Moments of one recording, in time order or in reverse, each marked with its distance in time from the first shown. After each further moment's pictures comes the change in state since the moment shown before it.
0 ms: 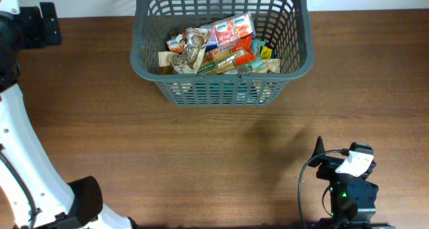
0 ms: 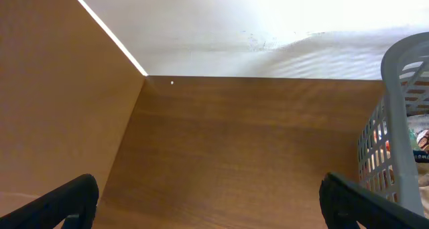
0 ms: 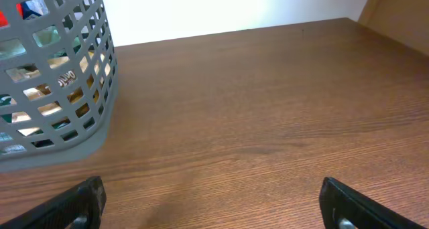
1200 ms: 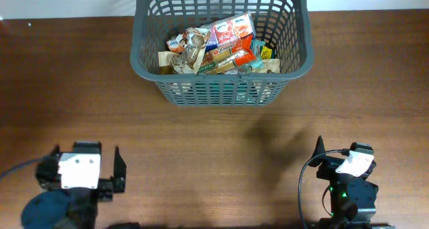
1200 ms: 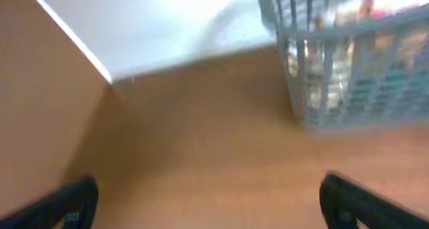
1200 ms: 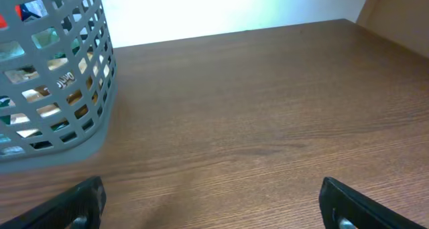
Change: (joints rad) left arm -0.208 -1.331 -1.514 0.386 -0.015 0.040; right arm 0.000 -0.001 -0.001 0.004 0.004 0.000
